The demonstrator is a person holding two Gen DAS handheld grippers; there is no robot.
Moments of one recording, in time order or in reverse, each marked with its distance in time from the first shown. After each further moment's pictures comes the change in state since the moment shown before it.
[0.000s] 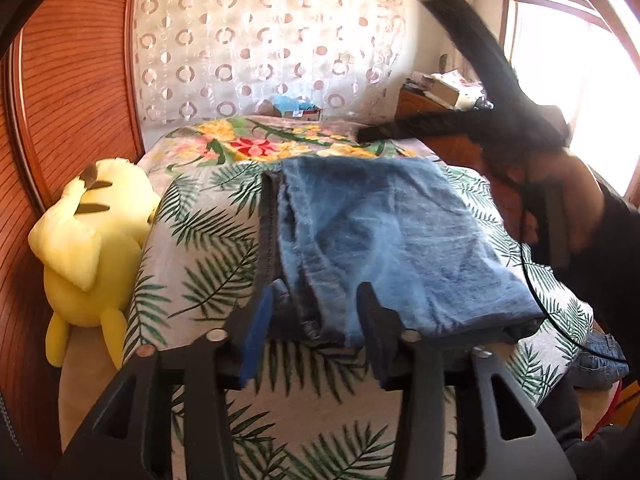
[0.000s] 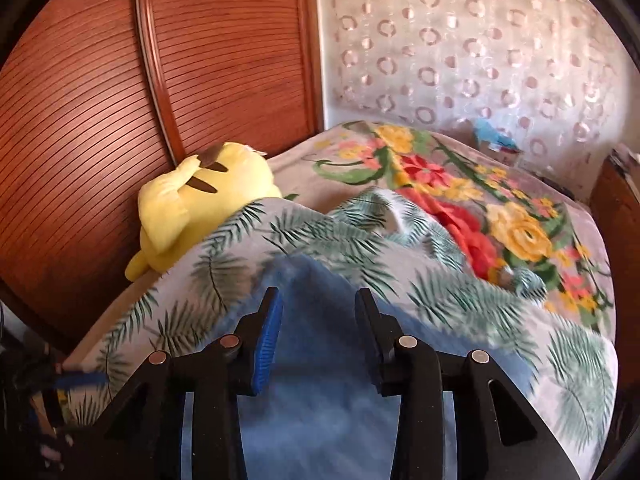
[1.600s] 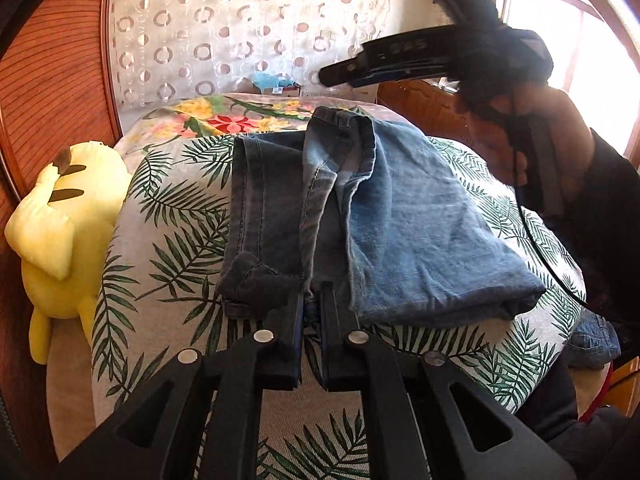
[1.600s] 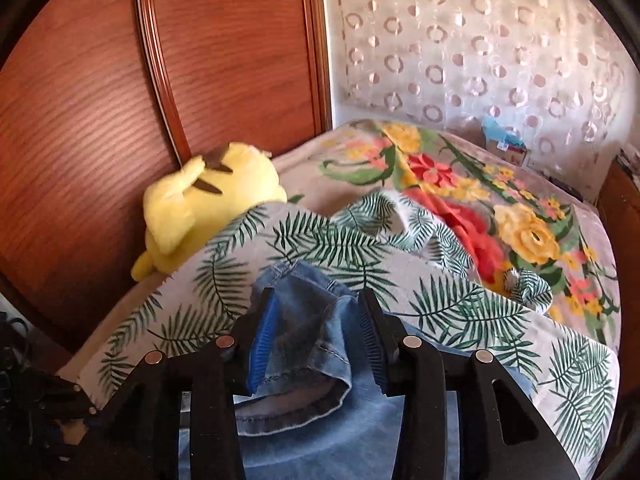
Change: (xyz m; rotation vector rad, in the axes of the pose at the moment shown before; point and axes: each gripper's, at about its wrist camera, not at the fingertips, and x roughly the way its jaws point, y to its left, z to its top) left arm 0.018 -0.004 -0.012 0.018 0.089 -0.064; right arm 0.002 -0.005 0.049 -0.016 -0.006 0.060
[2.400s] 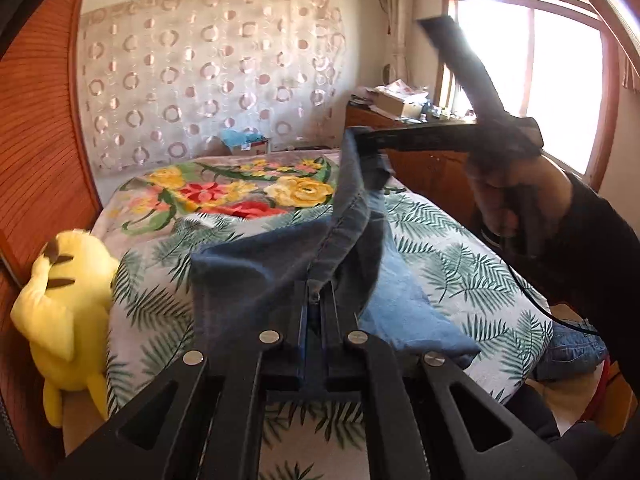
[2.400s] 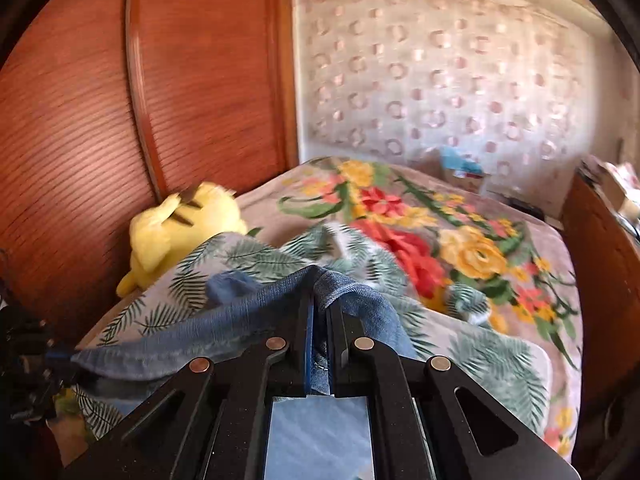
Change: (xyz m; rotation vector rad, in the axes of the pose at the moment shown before) left arm -0.055 -0.055 0.057 0.110 -0.151 -0.053; right arm -0.079 -0.005 -0.028 -0.031 -0.070 -0.080
